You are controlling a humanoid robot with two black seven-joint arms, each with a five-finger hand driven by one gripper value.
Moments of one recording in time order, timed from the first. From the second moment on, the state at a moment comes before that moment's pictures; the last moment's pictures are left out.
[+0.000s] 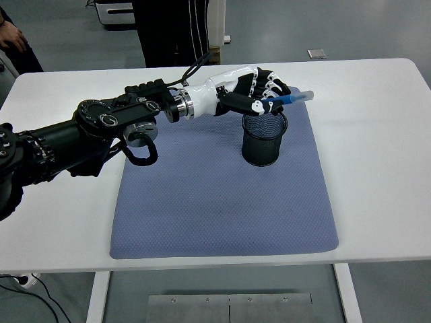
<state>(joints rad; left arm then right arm) -1.34 0.04 0.26 -0.64 0.02 -0.41 -0.51 0.05 0.00 0.31 0.23 -0.09 0.05 0.11</state>
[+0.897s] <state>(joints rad) -1.30 0.02 0.26 -0.64 -0.14 -0.40 -0.52 0.05 0.00 0.31 0.23 -0.09 0.05 0.11</state>
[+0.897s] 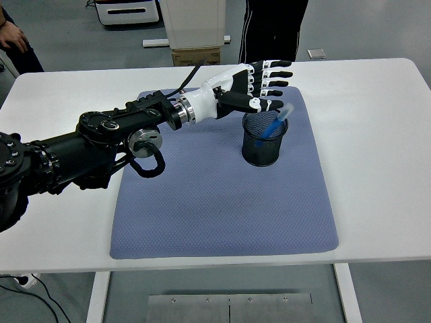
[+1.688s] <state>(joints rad) -1.20 0.29 0.18 -0.50 -0.16 -0.37 -0.54 0.05 0.00 0.31 0.23 -0.09 0.05 0.11</state>
